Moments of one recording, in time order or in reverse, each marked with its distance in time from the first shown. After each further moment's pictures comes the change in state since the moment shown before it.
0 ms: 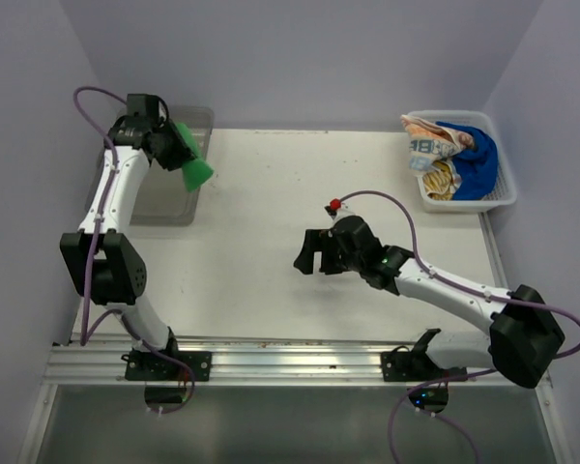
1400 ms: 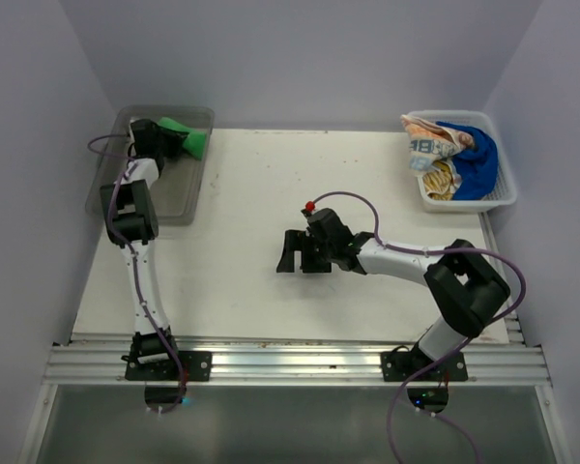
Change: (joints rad) left arm 0.225 0.854 0.310 0.918 0.183 -0.575; right arm -0.026 0.380 0.140 0.077 -0.185 0.062
